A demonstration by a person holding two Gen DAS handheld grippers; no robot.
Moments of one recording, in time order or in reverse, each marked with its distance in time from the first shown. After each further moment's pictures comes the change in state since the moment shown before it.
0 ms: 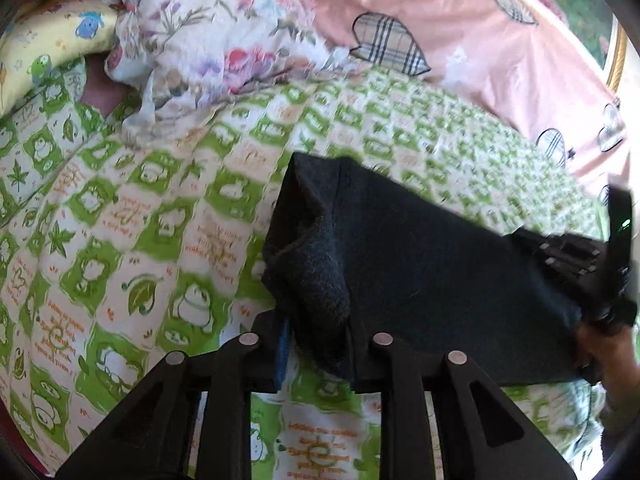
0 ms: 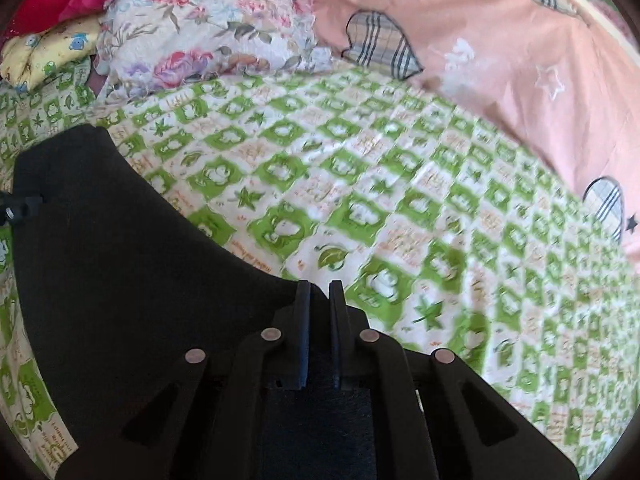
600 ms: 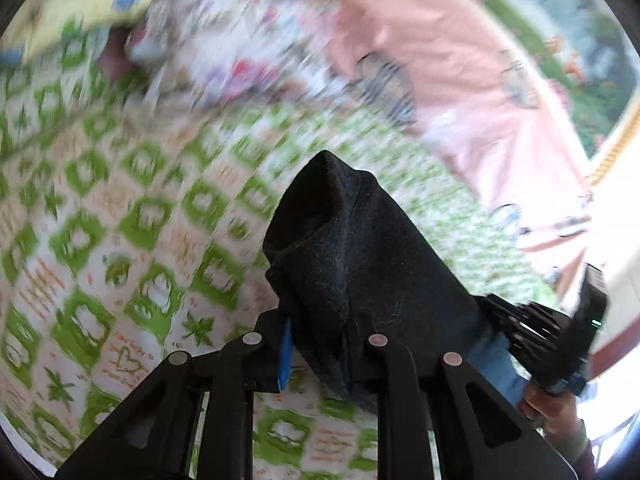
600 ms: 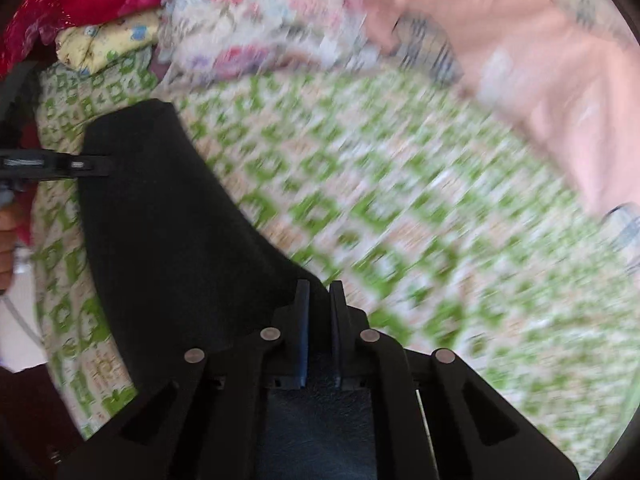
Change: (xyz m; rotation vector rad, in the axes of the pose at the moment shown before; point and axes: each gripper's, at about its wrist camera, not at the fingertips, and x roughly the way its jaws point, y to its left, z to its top) left arm -0.059 0.000 0.024 -0.240 -0.068 -0.233; right arm -0.073 -0.010 0.007 -0.148 -0.015 0.079
